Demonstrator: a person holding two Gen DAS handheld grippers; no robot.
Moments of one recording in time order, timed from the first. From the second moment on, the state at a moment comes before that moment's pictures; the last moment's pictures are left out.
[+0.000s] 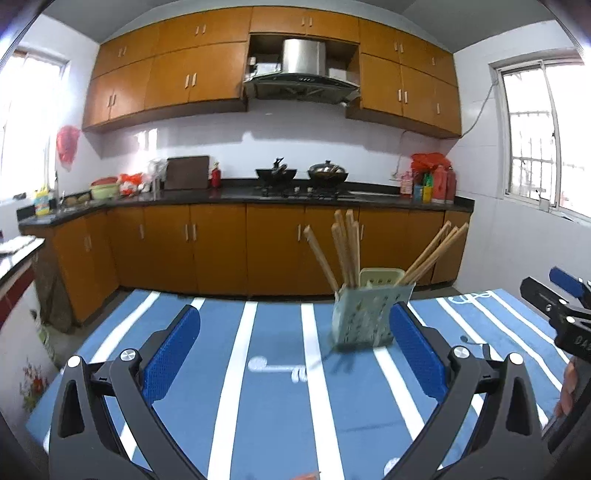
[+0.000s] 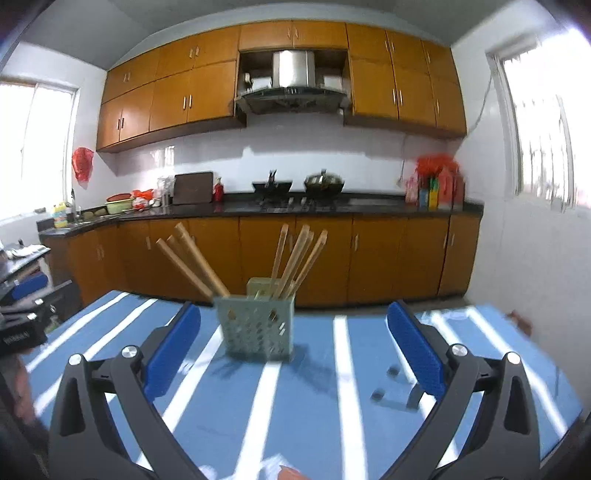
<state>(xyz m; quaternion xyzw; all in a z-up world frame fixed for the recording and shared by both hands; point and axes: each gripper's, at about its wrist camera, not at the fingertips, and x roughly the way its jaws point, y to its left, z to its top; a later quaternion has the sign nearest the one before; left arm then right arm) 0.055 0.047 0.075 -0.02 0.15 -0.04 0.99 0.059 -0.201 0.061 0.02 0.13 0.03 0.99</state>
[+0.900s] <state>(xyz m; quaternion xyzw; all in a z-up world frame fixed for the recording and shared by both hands) -0.005 0.035 0.008 0.00 0.17 -0.01 0.98 0.001 -0.180 -0.015 0.01 0.16 0.01 0.99</state>
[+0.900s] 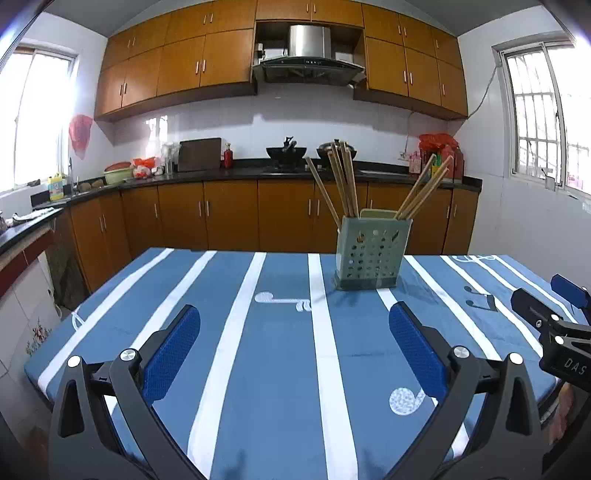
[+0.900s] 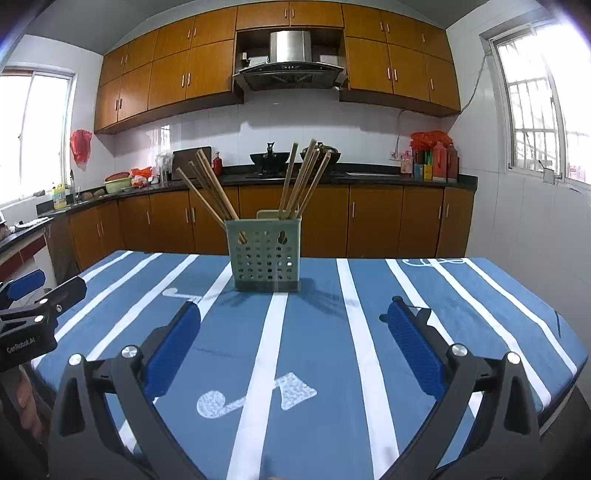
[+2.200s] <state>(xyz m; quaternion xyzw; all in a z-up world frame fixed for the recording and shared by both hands) -0.005 0.021 -0.017 0.00 0.22 -0.03 0.98 0.006 -0.187 -0.042 0.04 0.21 0.01 0.98</state>
